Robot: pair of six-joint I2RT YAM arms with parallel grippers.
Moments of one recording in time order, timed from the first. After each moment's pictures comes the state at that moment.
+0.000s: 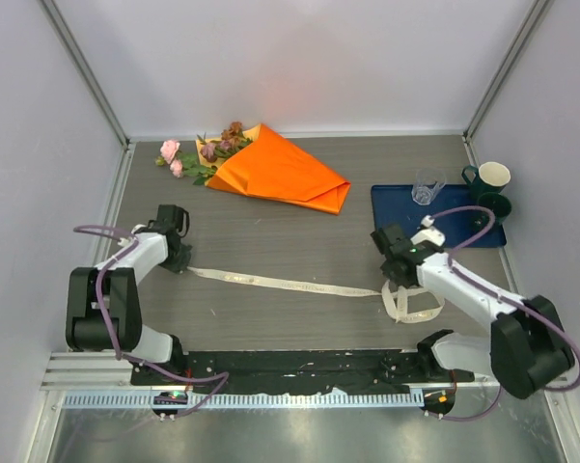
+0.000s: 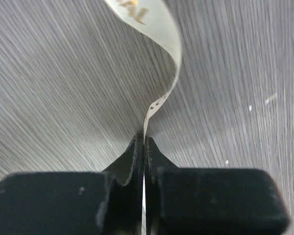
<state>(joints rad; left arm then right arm) -0.05 1.46 0.76 -0.57 -0.32 -1.20 0.51 1.26 0.67 -0.66 0.47 1.16</state>
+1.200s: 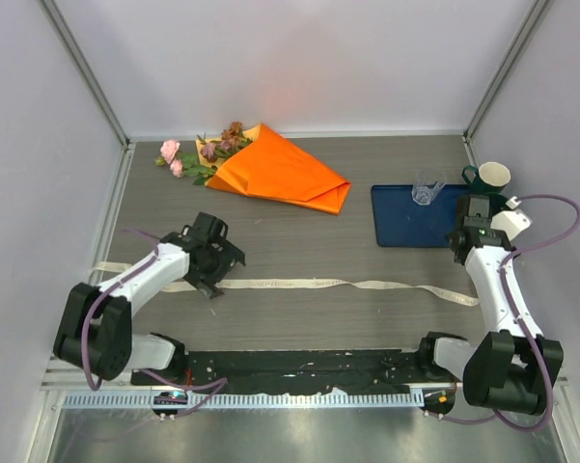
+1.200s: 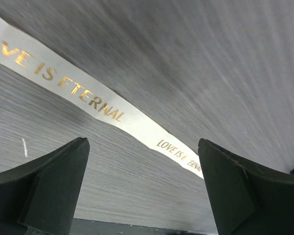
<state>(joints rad) -0.34 1.30 0.75 -0.66 -0.05 -1.26 -0.19 1.12 0.84 -0.73 0.64 0.75</state>
